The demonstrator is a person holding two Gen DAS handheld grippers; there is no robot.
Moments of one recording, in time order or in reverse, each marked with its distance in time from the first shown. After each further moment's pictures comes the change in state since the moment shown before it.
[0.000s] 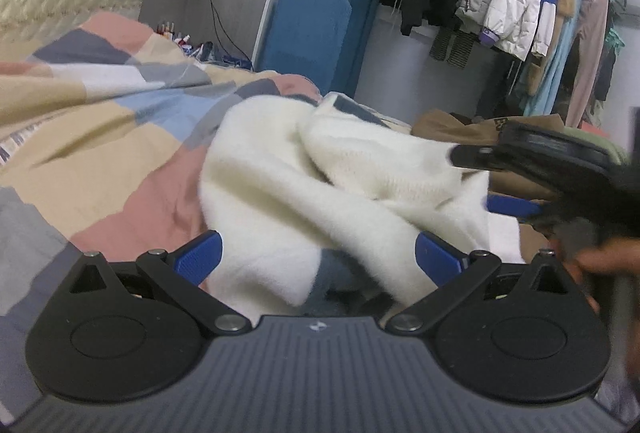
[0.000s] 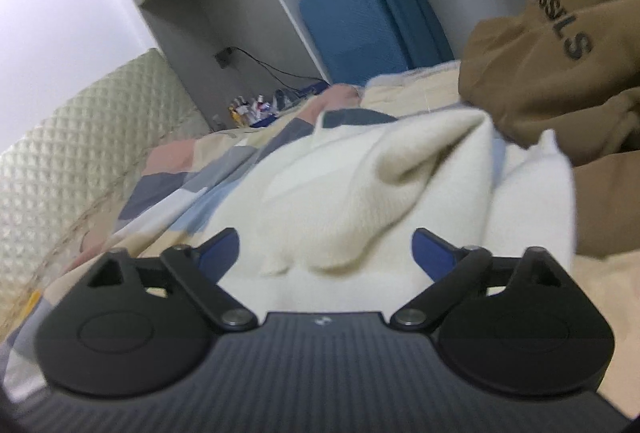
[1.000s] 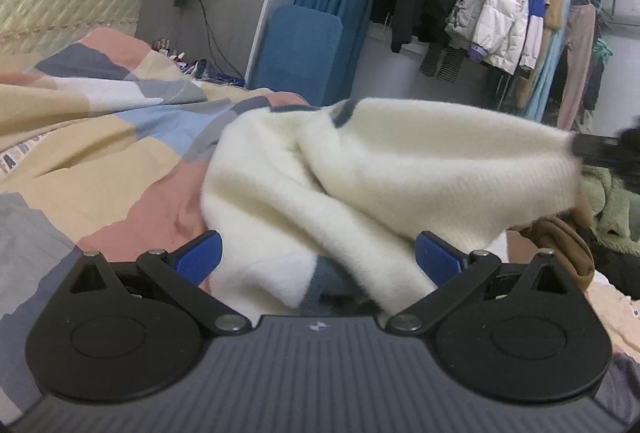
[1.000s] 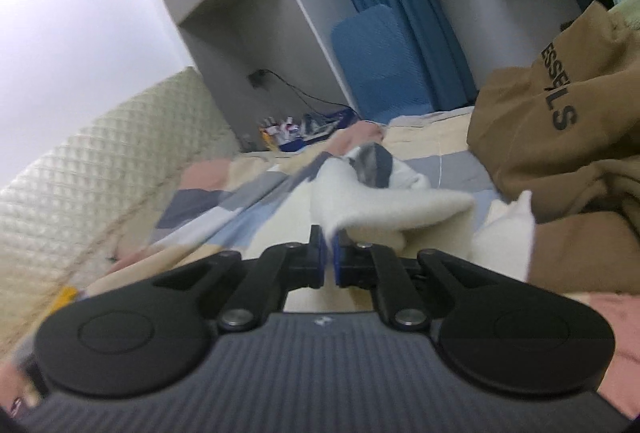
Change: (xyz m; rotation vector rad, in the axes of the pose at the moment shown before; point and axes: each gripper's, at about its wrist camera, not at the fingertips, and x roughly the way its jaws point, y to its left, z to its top) left arm -0.027 0.000 -0.016 0.012 -0.058 -0.031; right arm -0.121 0.008 0.028 -0.084 -0.063 0.093
